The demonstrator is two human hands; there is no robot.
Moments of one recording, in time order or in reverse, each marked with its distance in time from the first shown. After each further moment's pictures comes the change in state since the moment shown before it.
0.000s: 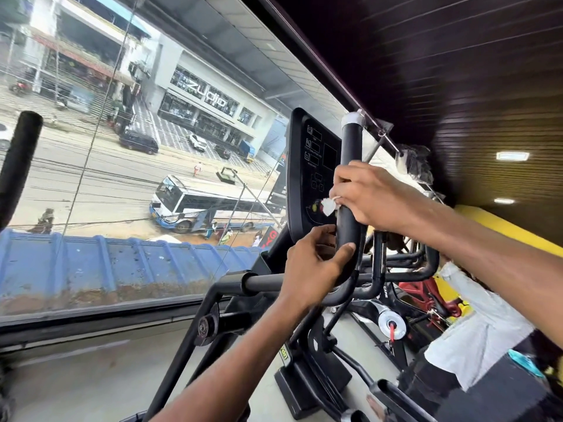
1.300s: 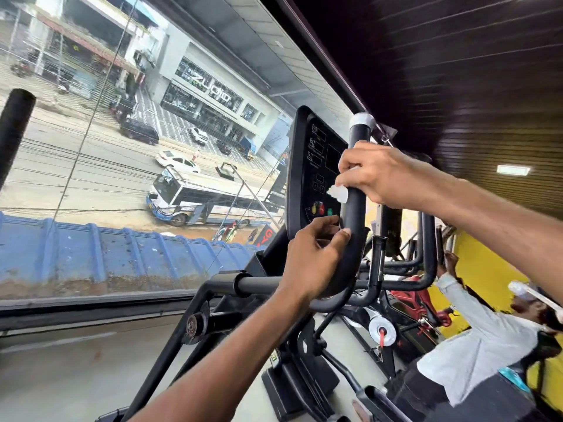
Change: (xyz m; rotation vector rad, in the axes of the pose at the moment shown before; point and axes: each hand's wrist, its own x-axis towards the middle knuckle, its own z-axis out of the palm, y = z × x) left_hand 0.020 0.014 0.005 -0.135 0.032 -0.092; right_hand 0.023 0.047 -0.008 -0.052 0.002 -0.248
